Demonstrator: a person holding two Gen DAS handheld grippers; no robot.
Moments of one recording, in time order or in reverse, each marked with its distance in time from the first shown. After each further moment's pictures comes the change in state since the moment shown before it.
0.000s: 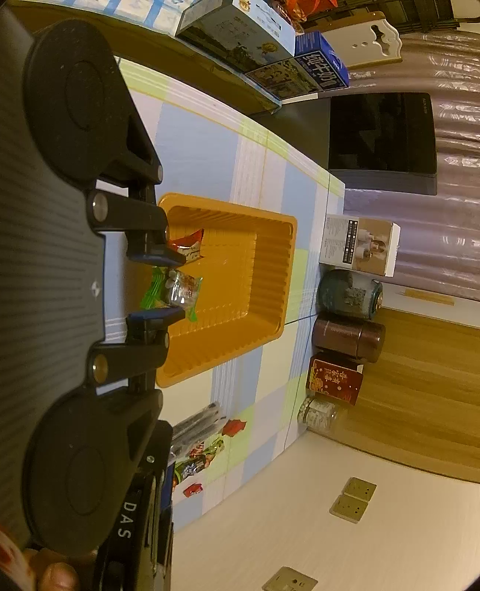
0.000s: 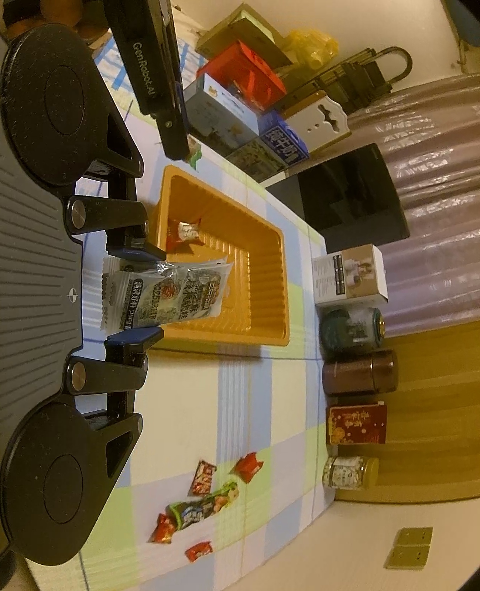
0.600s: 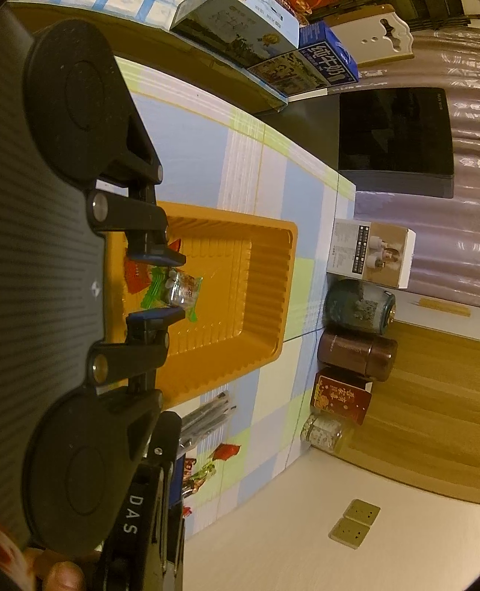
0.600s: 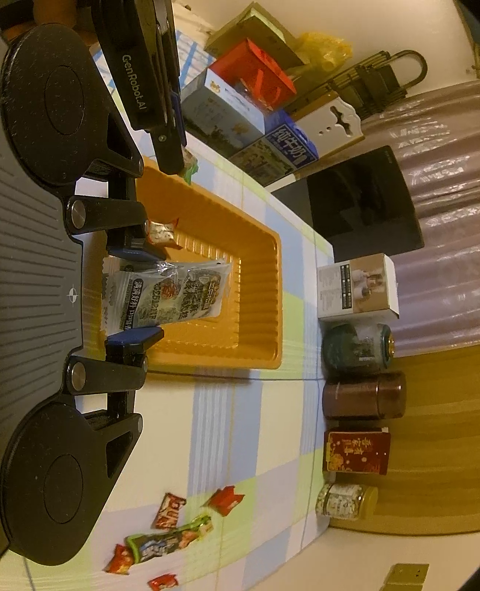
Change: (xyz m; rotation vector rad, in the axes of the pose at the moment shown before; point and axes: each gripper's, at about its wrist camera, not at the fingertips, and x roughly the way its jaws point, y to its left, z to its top) left arm 0.059 0.021 0.030 -0.012 0.049 0.008; right arm 0.063 0.001 0.037 -0.034 0.044 0.017
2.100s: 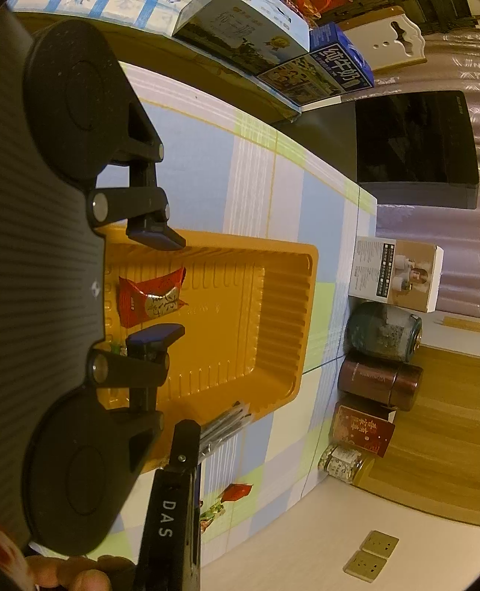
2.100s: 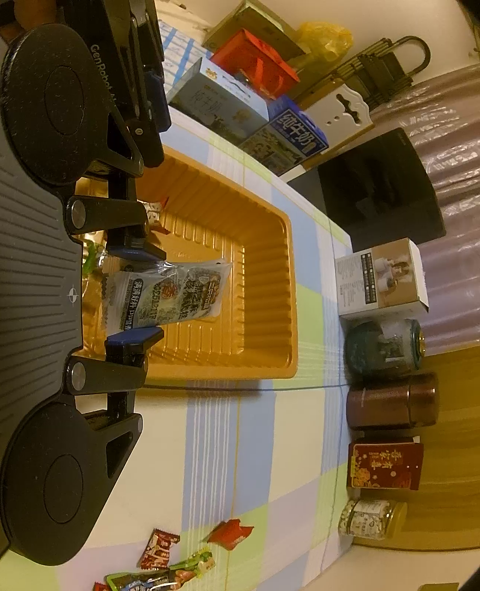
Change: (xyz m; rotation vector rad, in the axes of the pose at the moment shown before) left arm 0.052 0.026 0.007 0.007 0.060 0.056; right arm 0.070 -0.015 0.019 0.046 0.062 0.021
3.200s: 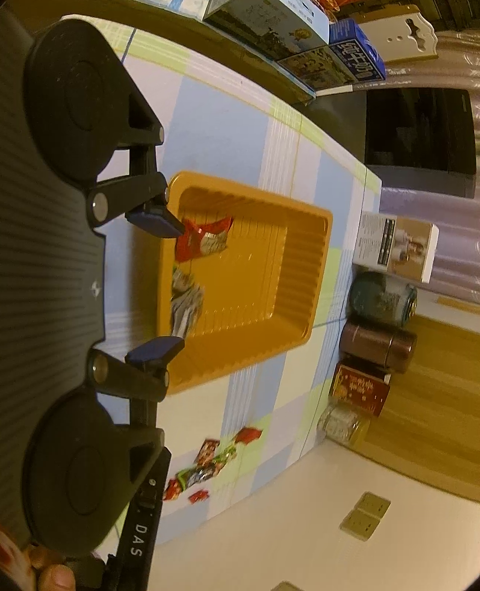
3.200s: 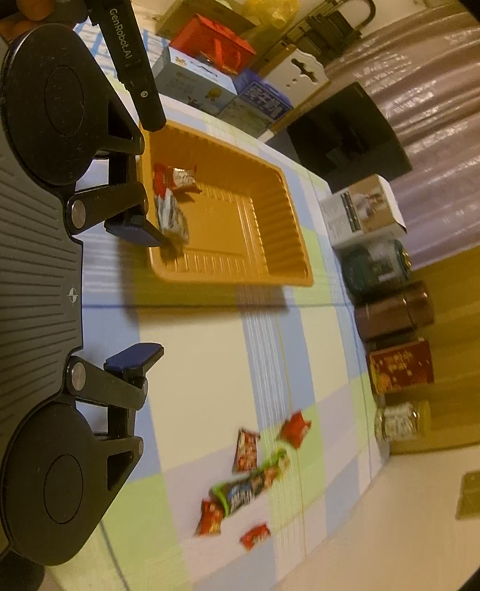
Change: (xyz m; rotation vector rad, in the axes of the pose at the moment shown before) left arm -0.068 -0.041 -0.038 -0.035 -0.008 -0.089; right arm -0.113 -0.039 -0.067 0.200 -0.069 -0.113
